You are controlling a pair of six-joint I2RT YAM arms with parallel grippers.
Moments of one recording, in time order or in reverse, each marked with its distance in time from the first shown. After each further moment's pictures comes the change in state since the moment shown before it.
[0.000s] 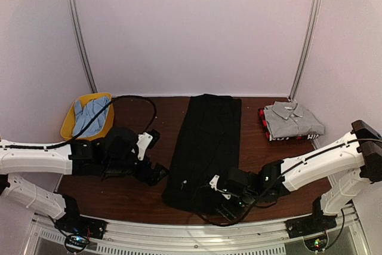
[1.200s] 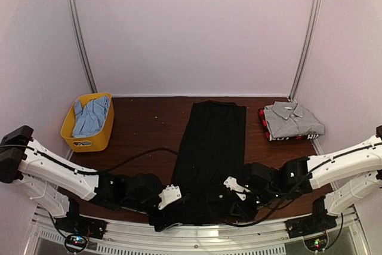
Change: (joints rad) left arm -0.324 0.241 -0.151 0.304 0.125 0.285; right arm -0.005 -0.234 -0.103 -0.060 -0.251 0.109
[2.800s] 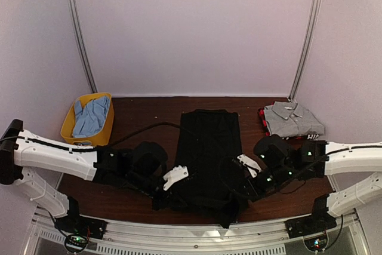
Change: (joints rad) left arm 0.085 0.003 0.242 -0.252 0.328 -0.021; right arm -0.156 -0.182 0.014 -0.074 -0.170 0.089
